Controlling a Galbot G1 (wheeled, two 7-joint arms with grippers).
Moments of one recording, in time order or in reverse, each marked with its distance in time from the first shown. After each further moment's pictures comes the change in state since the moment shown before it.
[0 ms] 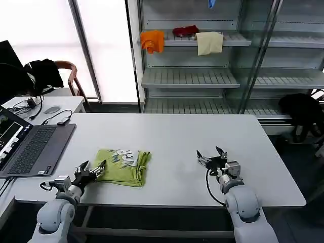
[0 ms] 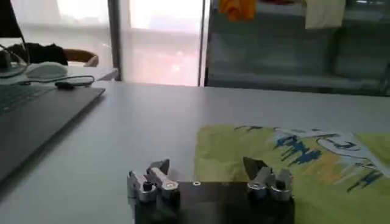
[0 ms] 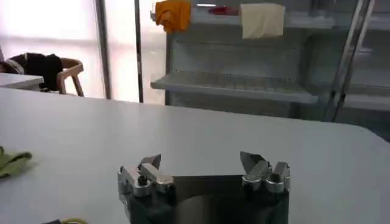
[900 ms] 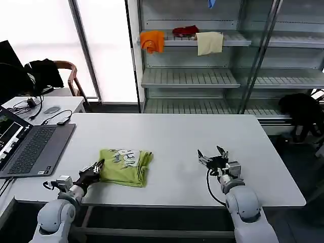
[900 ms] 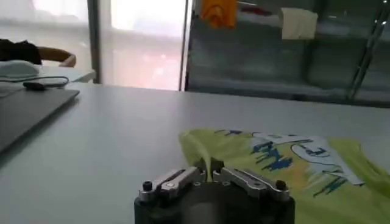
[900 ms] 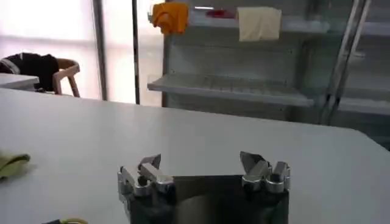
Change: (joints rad) left arm 0.001 -0.005 -0.009 -0.011 0.017 -0.021 0.078; right arm -0.001 -0.004 0.006 0.005 -0.004 0.007 0.006
